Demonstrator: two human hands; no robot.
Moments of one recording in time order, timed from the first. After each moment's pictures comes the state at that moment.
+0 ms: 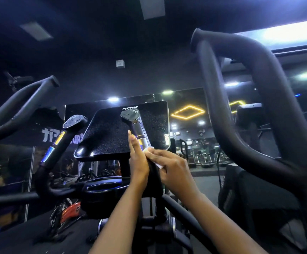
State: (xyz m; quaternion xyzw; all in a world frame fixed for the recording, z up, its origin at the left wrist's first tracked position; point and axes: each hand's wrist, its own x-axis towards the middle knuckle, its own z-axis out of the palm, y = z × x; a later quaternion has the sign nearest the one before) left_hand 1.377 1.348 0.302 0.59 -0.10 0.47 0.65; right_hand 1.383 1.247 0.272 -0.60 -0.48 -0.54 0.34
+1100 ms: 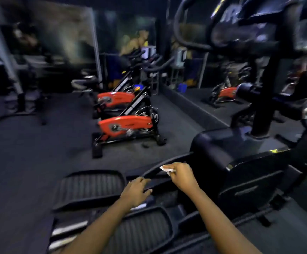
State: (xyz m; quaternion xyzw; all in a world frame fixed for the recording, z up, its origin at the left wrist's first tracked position) left_hand 0.938 1.211 -0.175 0.84 0.49 0.09 0.23; right_hand 1.121 1.163 -0.097 -0.67 -0.68 0.12 0.28
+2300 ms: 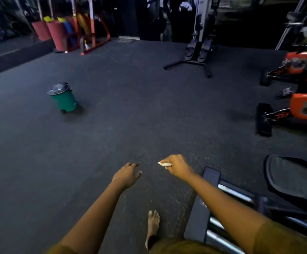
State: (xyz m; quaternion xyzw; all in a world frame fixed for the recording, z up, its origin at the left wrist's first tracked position) left_hand 0.123 1.040 -0.245 0.46 0.85 0.00 0.26; right_hand 0.283 1.190 -0.266 -0.32 -0.88 0.34 0.03
